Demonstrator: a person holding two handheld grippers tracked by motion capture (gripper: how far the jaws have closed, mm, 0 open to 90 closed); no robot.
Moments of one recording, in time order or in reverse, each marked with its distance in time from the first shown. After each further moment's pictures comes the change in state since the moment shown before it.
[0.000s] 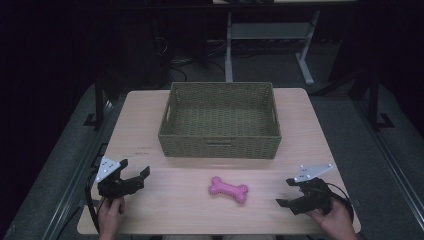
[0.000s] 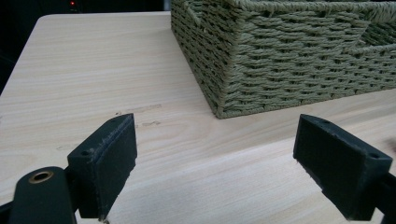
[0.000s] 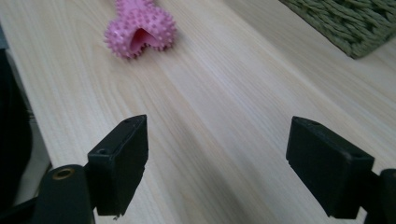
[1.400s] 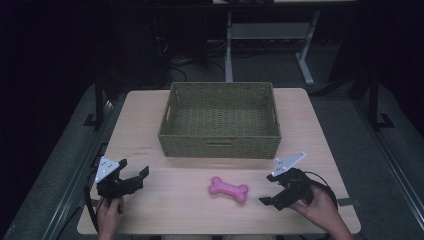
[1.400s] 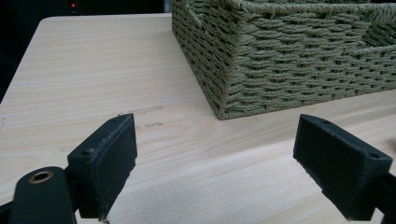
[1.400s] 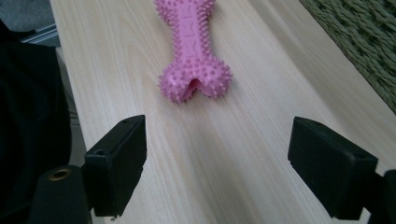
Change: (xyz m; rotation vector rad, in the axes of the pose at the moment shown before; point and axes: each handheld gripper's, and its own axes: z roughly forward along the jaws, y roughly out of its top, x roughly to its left) left arm 0.001 0.000 0.000 -0.006 -0.002 0.006; right arm 0.019 0.056 0.017 0.088 0.122 -0.122
